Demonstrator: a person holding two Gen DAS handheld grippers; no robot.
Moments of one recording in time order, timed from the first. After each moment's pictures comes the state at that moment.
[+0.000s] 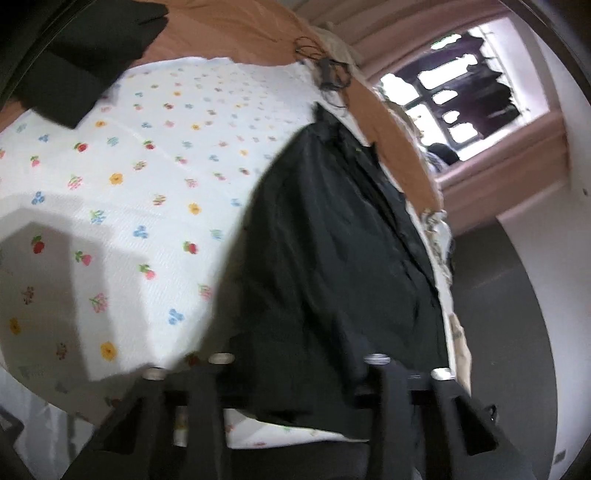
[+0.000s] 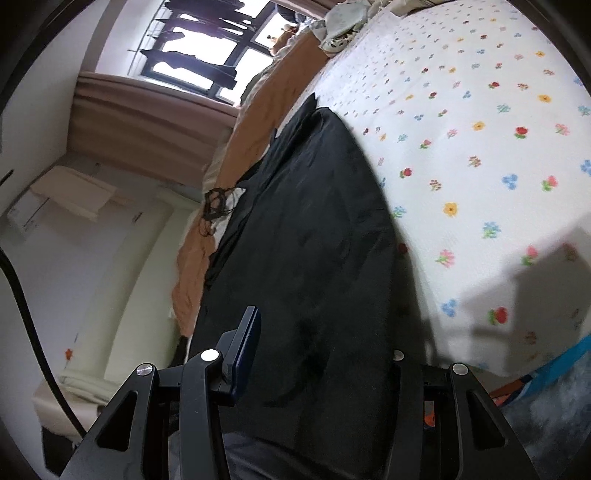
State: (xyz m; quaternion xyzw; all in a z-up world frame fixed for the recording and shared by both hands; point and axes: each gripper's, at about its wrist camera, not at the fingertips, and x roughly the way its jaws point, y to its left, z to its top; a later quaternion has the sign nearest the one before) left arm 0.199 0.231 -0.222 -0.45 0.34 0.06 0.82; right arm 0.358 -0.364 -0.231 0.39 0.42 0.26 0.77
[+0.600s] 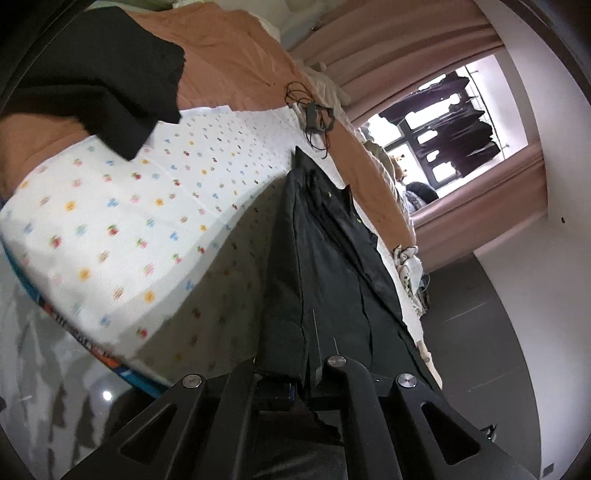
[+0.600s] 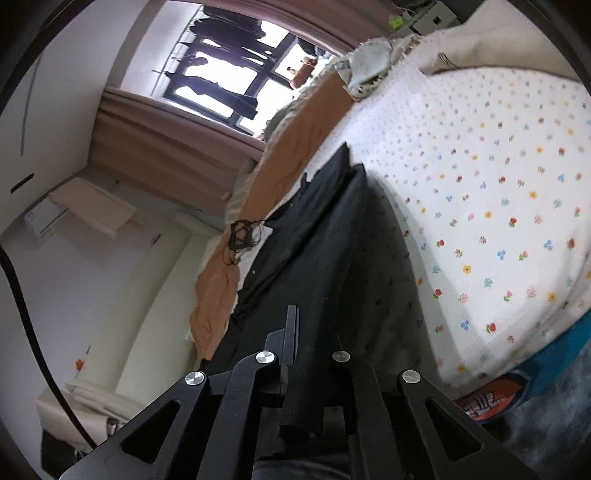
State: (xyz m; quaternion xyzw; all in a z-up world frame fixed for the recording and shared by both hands) left arm 0.122 0.218 -0.172 -0.48 0.25 0.05 0.84; right arm 0.316 -0.396 -0.146 0.39 0.35 0.27 0.81
